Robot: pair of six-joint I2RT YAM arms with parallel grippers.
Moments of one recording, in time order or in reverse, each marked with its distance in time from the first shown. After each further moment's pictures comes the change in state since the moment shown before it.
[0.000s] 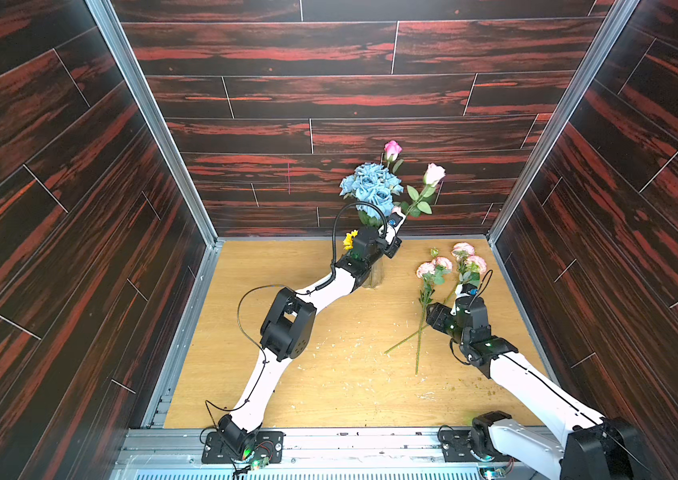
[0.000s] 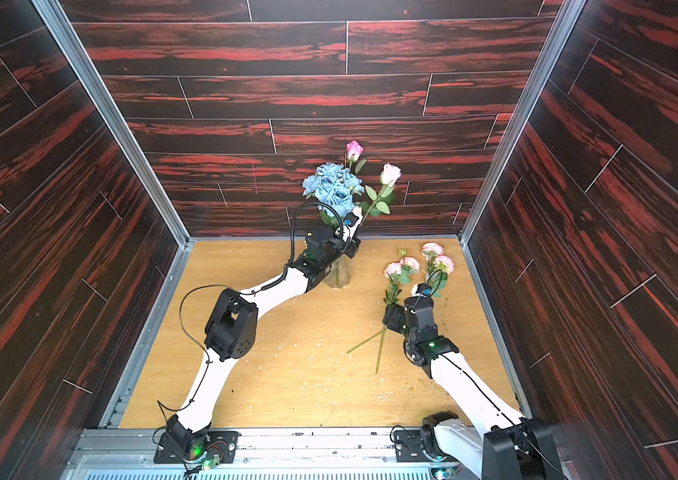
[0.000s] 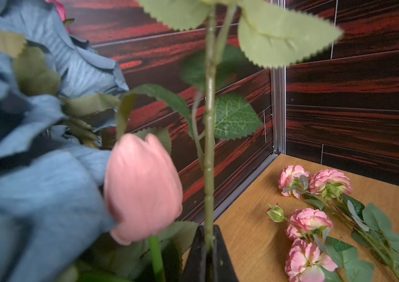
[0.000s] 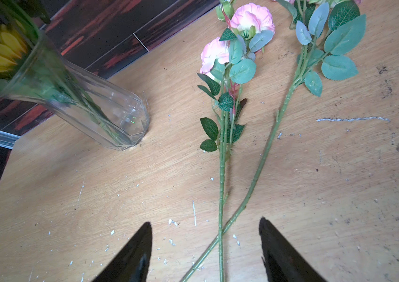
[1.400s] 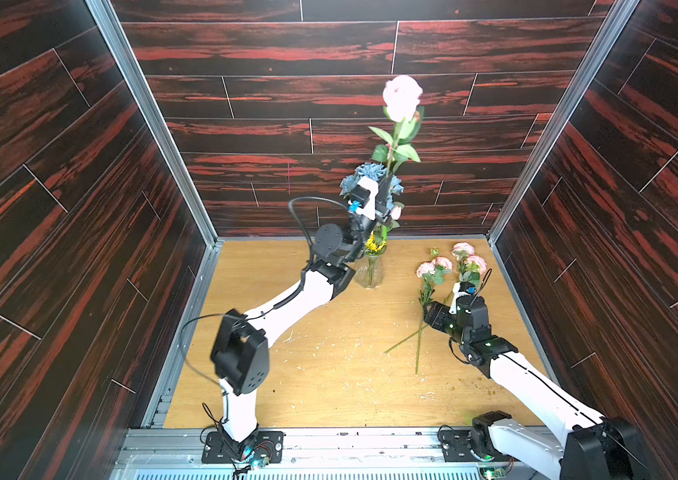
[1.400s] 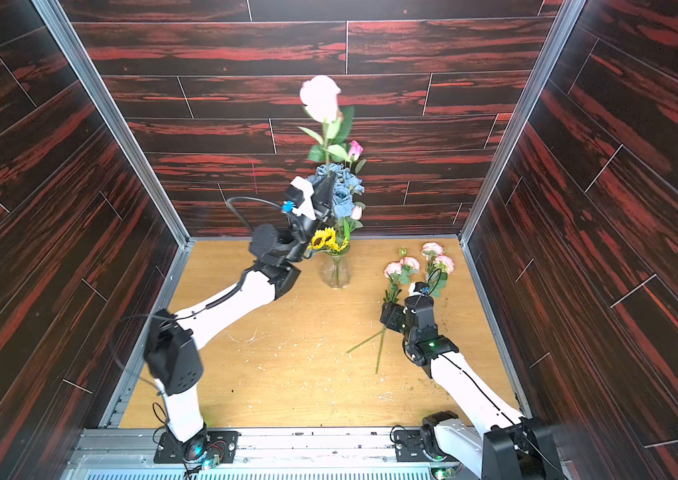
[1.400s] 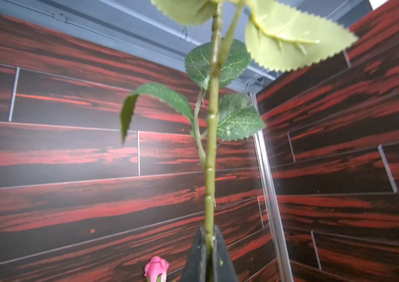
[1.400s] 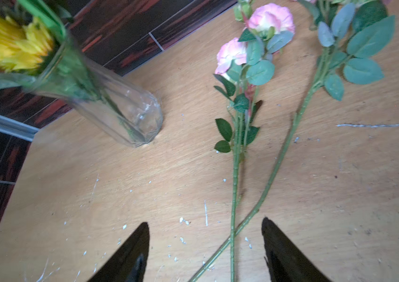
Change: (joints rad) left arm -0.055 -0.547 -0.356 0.521 -0.049 -0.099; right arm 0.000 0.001 -0.001 0.051 -0.082 -0.022
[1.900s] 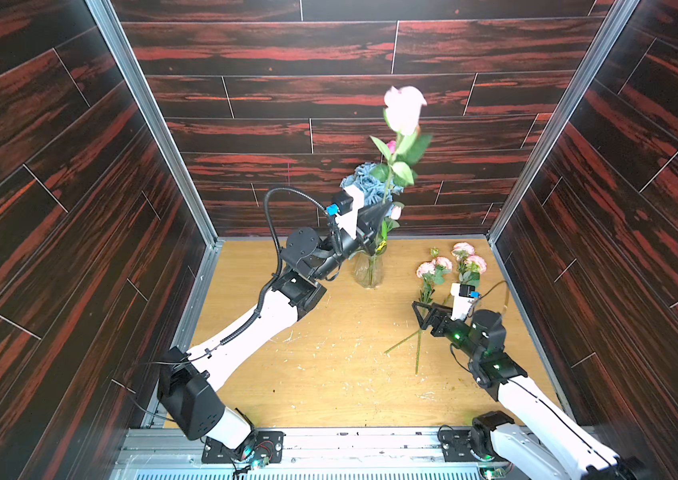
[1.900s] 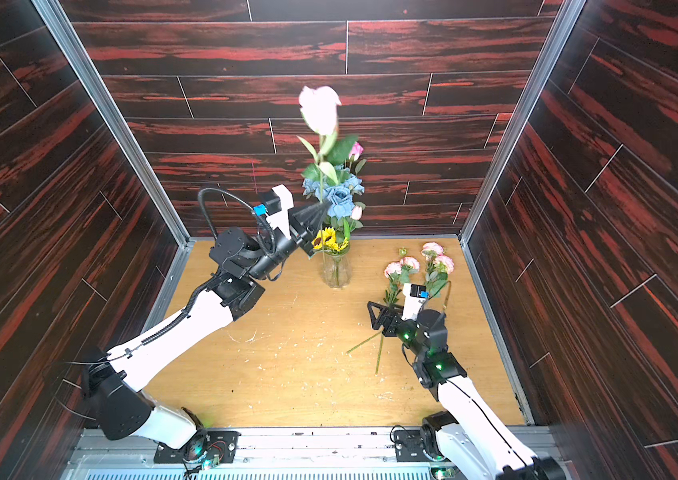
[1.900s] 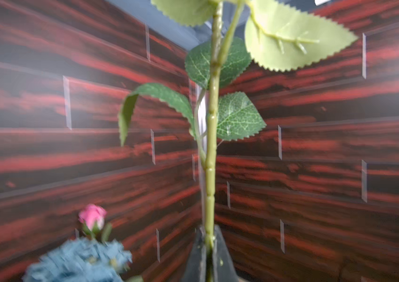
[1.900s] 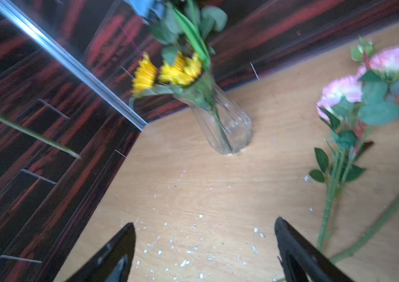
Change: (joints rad) left arm 0.000 -0.322 -0.243 -0.406 0.296 -0.208; right arm 0.000 -0.256 -0.183 0.315 -0.310 -0.013
